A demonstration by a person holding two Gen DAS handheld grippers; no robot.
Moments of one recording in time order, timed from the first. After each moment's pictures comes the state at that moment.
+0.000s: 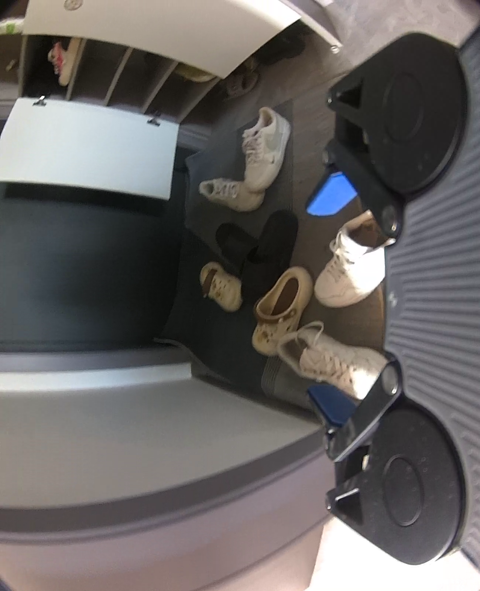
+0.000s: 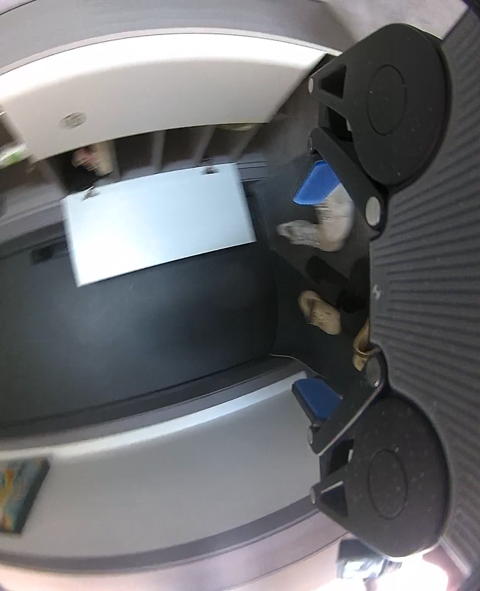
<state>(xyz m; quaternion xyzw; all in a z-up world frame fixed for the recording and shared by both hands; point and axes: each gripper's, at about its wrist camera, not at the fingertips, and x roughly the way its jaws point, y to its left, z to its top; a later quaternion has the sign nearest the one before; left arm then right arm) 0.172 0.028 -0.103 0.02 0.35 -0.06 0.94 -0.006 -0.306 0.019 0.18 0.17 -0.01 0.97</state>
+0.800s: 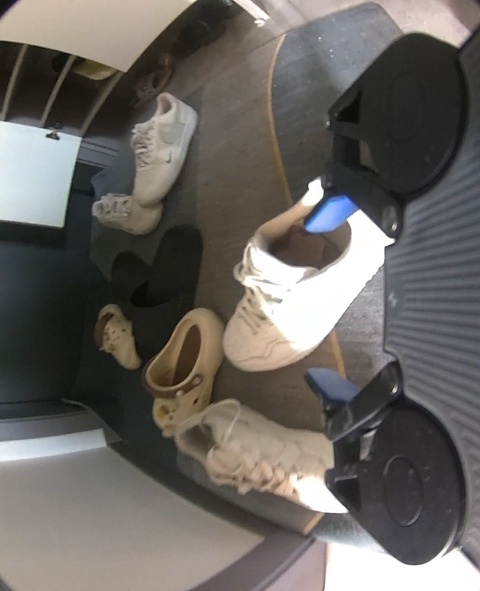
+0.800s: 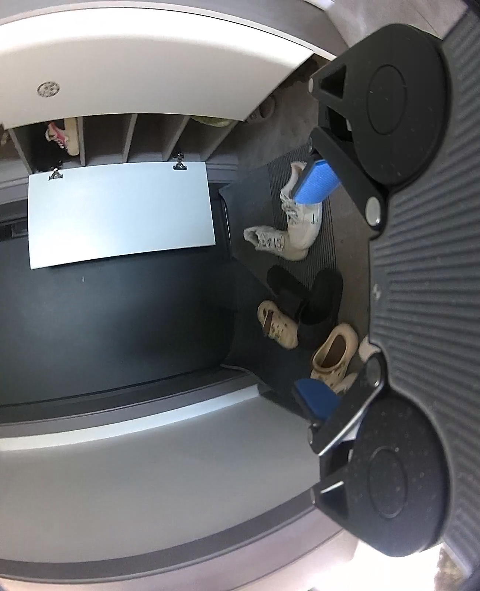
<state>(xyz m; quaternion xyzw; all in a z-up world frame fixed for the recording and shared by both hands) 0.272 -0.026 -0.353 0.05 0.43 -0.12 0.89 0.053 -0.257 -0.012 0.07 0.23 -0.02 0.97</state>
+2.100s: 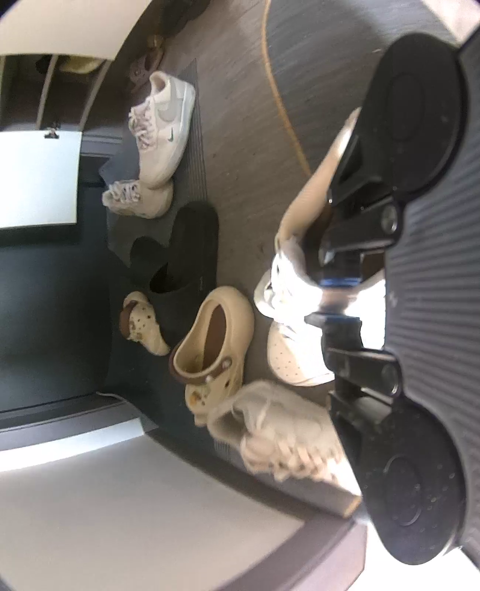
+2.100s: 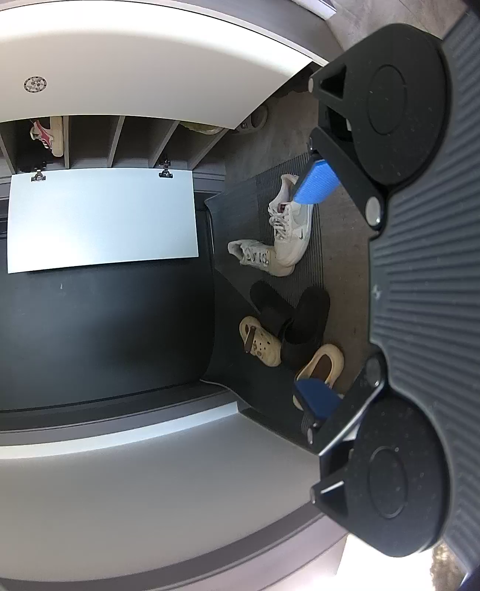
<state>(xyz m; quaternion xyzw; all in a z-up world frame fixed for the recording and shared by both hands) 0.246 -0.018 -0.352 0.12 0.36 -0.08 0.92 0.076 -0.272 -0.019 0.08 0.26 -0.02 0.96</state>
